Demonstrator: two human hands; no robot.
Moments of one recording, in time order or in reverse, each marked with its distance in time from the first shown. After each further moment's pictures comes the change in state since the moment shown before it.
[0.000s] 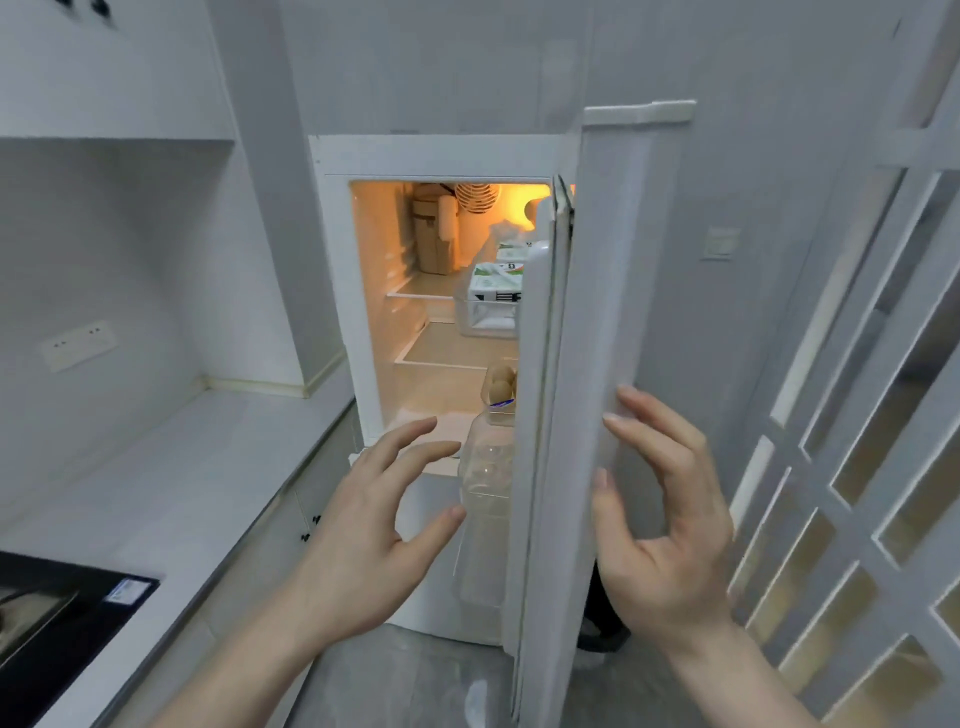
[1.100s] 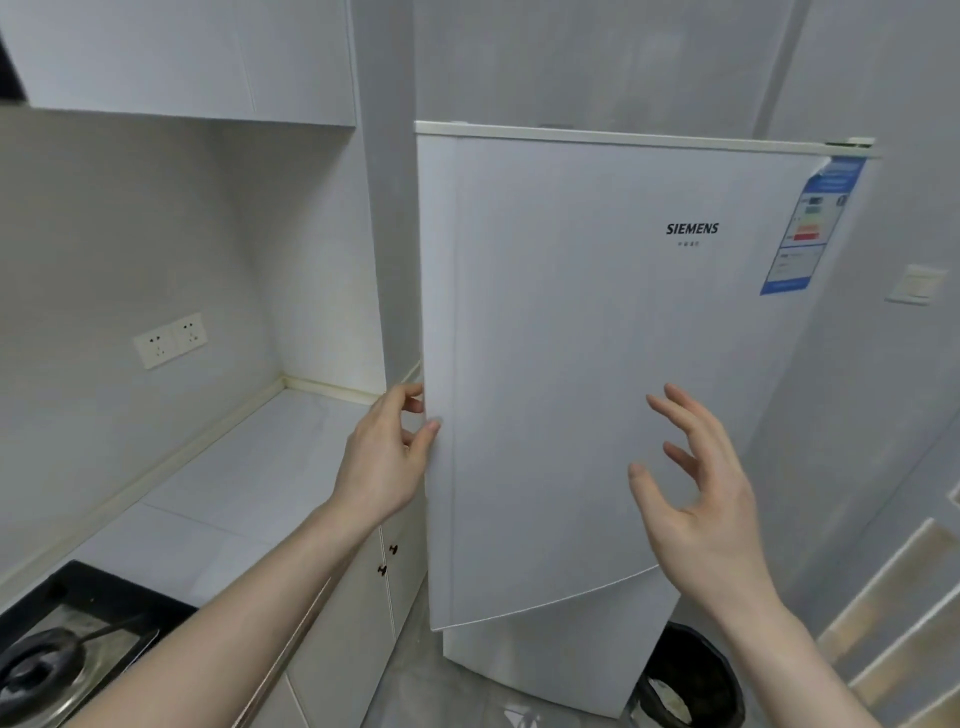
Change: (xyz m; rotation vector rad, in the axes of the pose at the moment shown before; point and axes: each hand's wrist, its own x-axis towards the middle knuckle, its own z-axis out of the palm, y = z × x) left_hand 0.146 -0.313 -0.074 -0.012 0.240 -0.332; right_hand 0.055 0.066 0.257 0.028 -0.285 0.420
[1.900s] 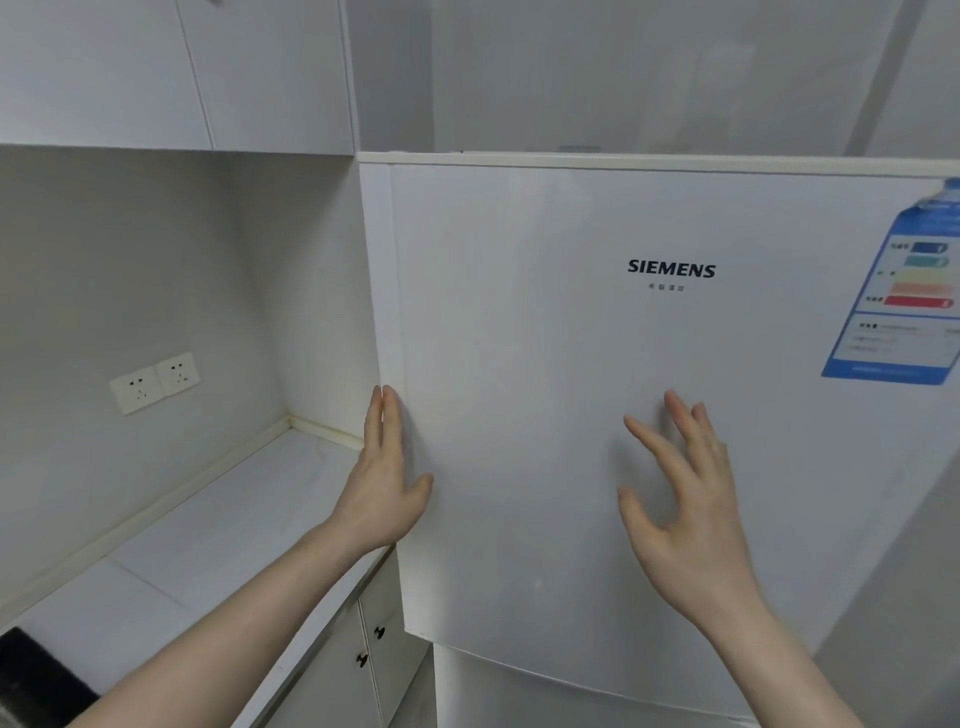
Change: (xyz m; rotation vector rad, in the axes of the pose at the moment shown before) left_hand 0.146 -0.038 0.103 0.212 -0.085 -0.016; right_hand 0.177 0.160 0.047 -0.220 -0.117 -0.150
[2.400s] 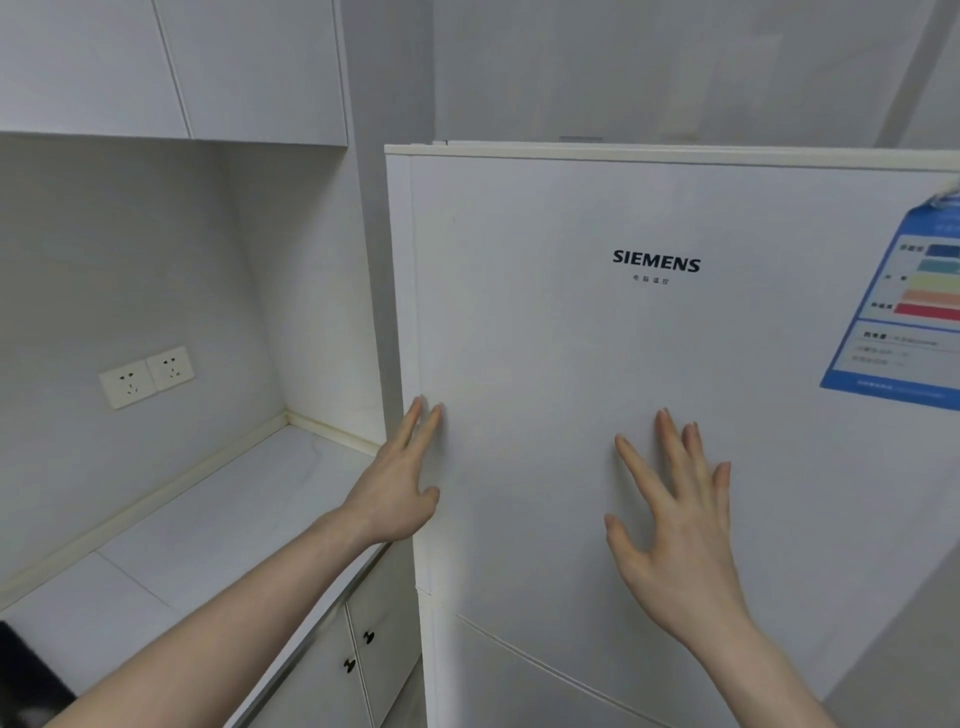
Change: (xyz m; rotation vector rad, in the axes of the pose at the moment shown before) left_hand 0.037 0.008 0.031 0.050 -0.214 0.002; right_hand 0.015 0.055 0.018 -0.254 -0.115 -0.035
